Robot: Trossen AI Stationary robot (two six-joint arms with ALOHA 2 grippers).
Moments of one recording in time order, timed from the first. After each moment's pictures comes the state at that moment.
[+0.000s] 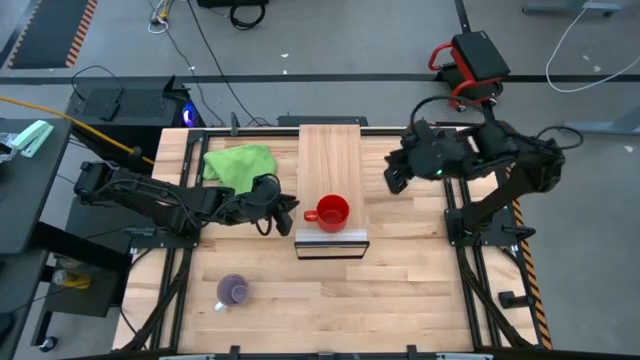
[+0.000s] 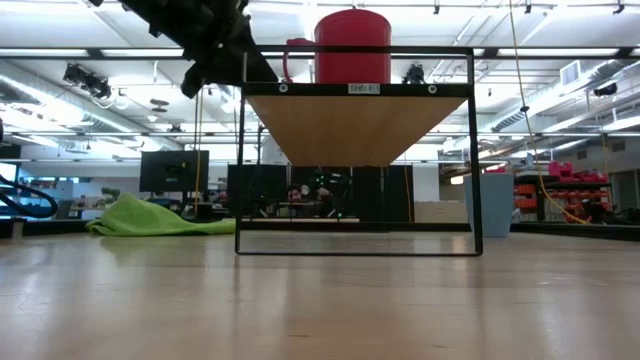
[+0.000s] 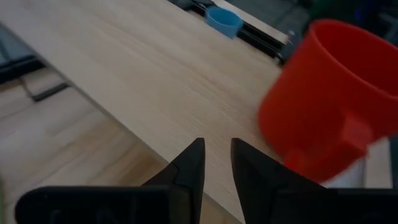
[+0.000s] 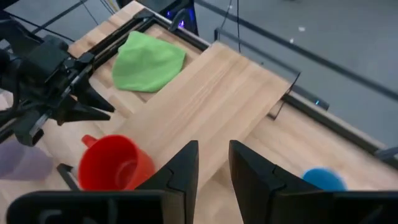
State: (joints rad) left arm -0.15 1.25 0.81 -0.10 -0.55 -0.64; right arm 0.18 1.43 1.97 -1.49 0.61 0.84
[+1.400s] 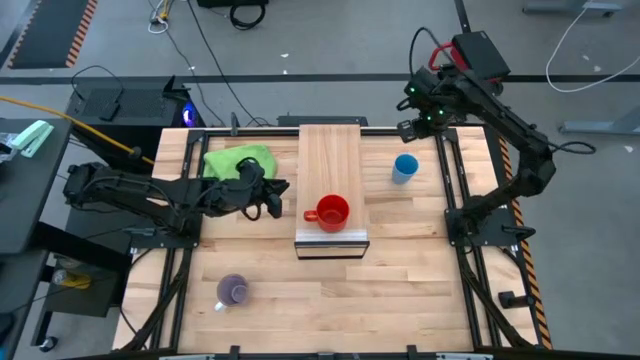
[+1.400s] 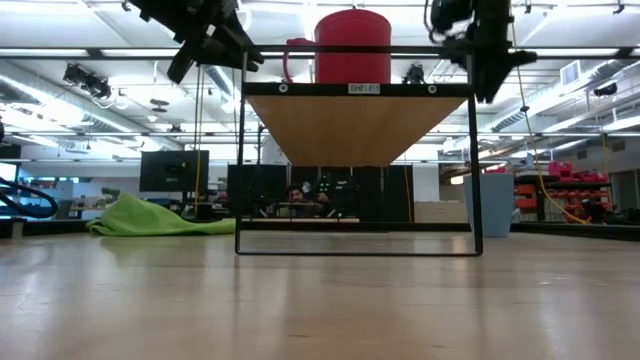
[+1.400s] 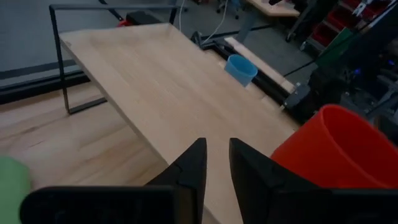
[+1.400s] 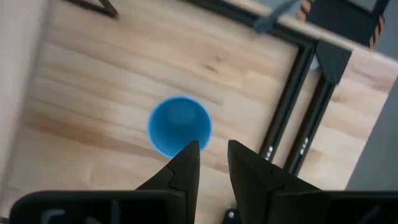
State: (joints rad) left arm -0.10 1.10 0.81 -0.16 -0.60 -0.71; right arm -0.76 1.45 1.62 -1.57 0.12 0.47
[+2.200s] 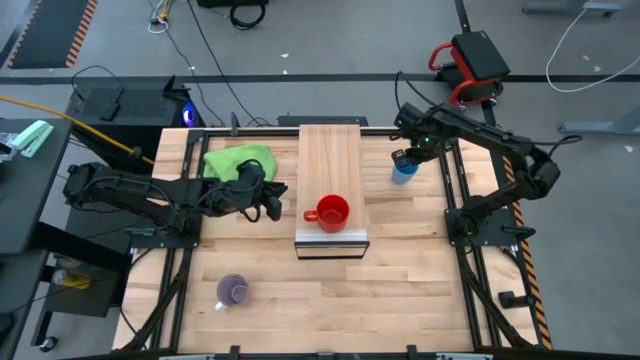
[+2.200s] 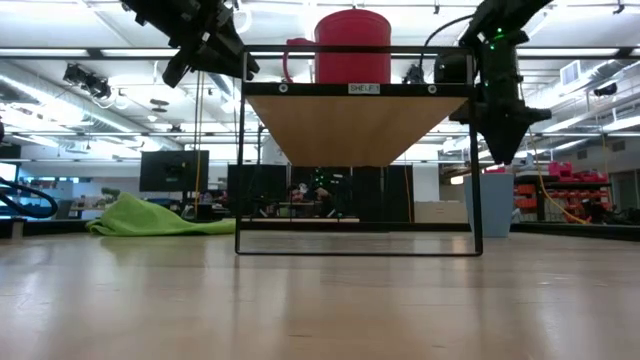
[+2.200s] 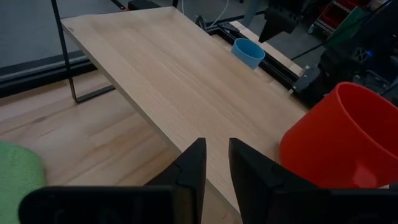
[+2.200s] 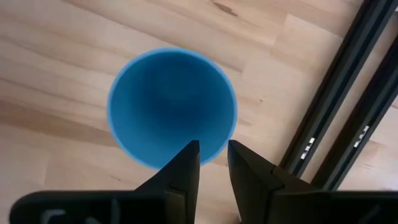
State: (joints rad) left arm -0.09 1.10 0.81 -0.22 -0.58 -0.71; right arm -0.76 1.40 1.14 -1.25 0.07 0.48
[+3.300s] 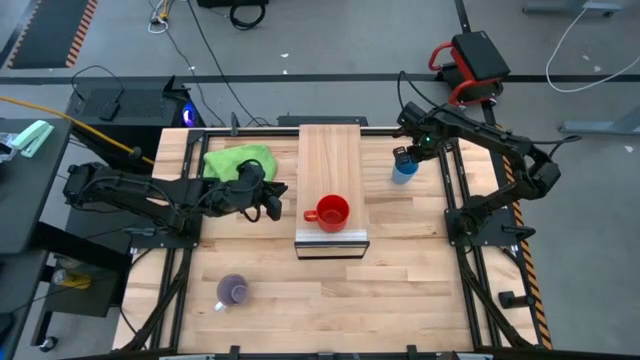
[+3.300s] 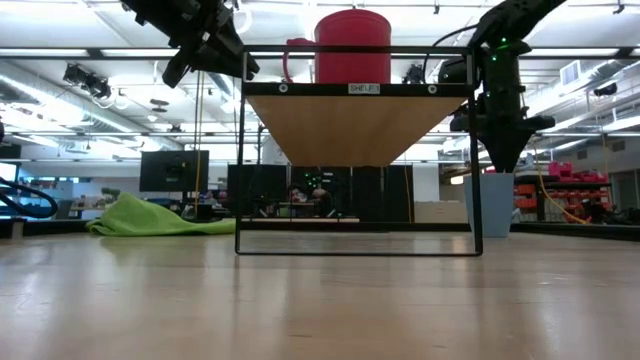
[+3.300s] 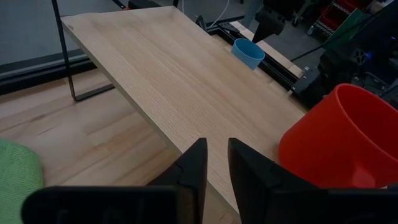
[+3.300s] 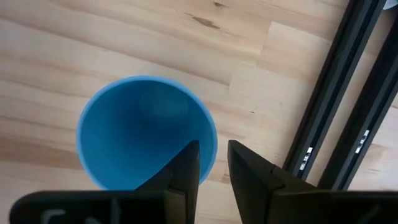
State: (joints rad) left arm -0.09 1.10 0.81 -0.22 -0.58 -0.72; right arm -0.82 1.40 1.09 -1.18 0.09 0.50
